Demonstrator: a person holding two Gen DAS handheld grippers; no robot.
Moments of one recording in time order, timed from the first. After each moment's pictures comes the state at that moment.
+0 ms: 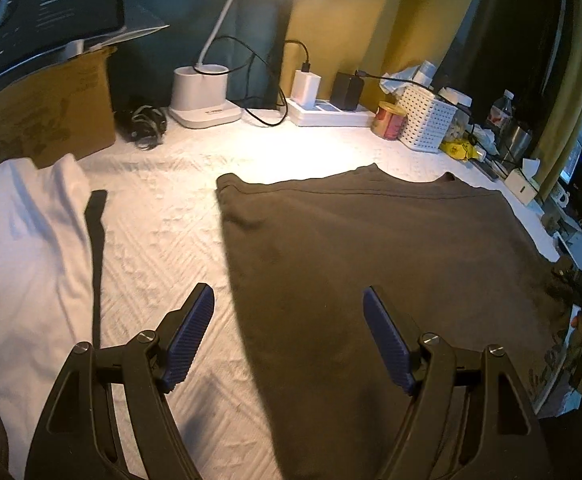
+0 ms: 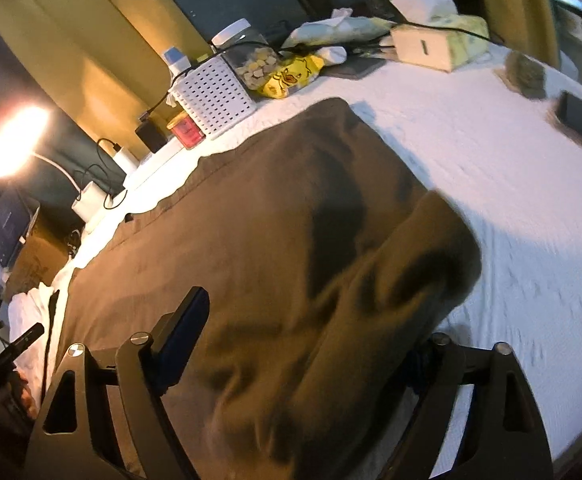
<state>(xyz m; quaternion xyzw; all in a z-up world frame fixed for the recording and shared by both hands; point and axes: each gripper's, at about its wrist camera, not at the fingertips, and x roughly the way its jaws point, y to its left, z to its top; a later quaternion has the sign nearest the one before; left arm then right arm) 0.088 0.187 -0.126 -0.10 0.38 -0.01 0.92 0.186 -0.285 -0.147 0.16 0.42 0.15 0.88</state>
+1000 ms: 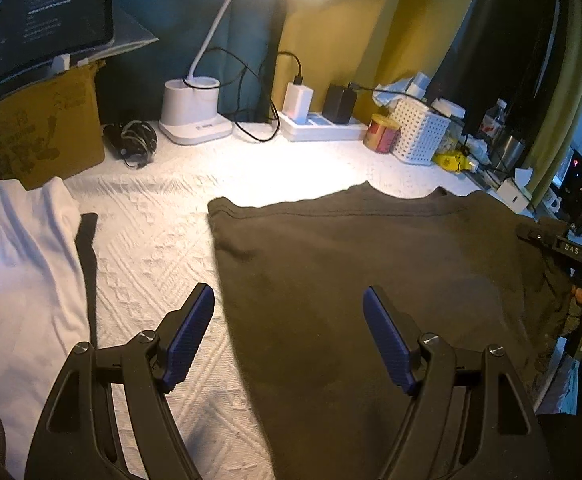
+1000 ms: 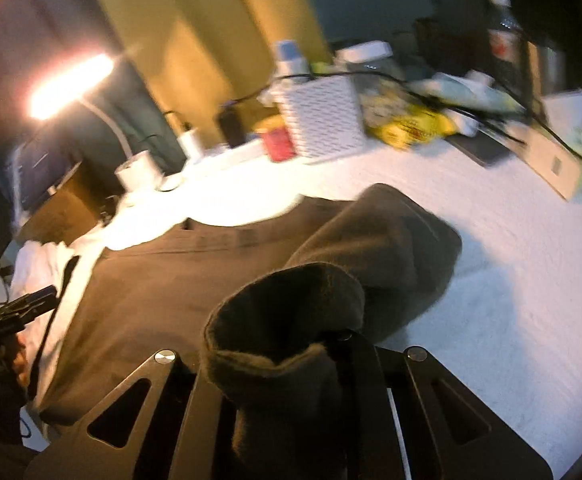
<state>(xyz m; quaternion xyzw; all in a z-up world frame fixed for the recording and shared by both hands) 0.097 0.196 -0.113 -0.11 0.36 -0.03 0.93 0.221 -0.187 -0.093 0.03 0.38 0.28 0.88</state>
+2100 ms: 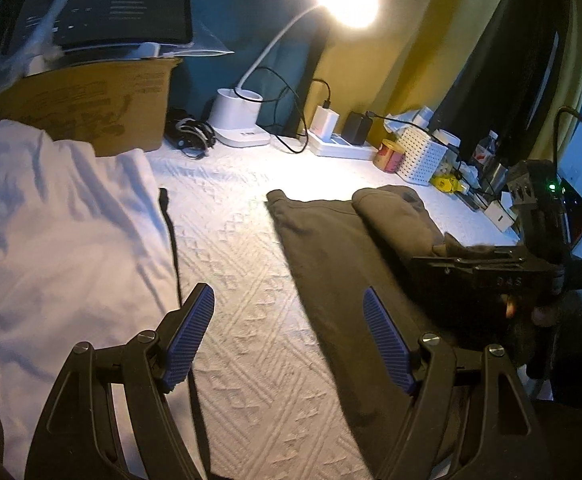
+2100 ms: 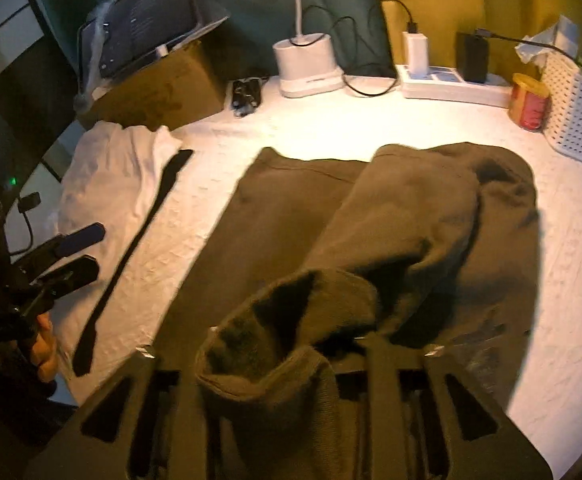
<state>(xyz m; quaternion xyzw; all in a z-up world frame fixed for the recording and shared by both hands) 0.028 0.257 -0.119 -0.16 0.32 -0.03 0.93 0.159 0.041 -0.117 -0.07 0.46 0.42 0.78</state>
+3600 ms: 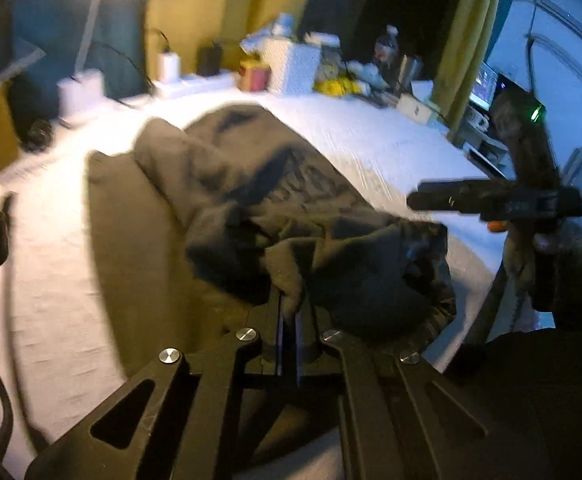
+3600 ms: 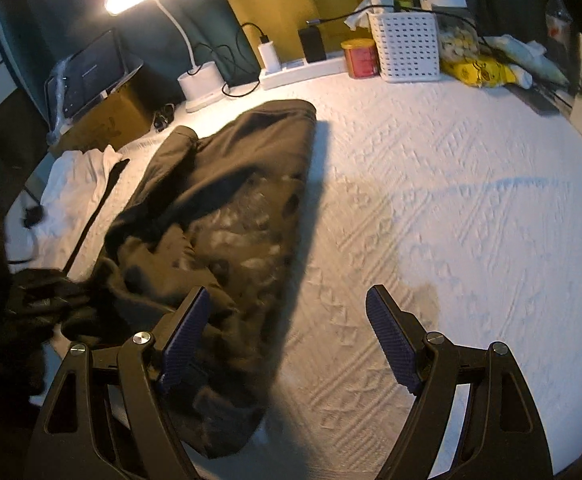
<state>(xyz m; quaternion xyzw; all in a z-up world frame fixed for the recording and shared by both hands) 0.018 0.102 -0.117 -0.03 0.38 -0.16 0.91 0.134 -0.158 -0.124 -0.02 0.46 0.33 0.83</state>
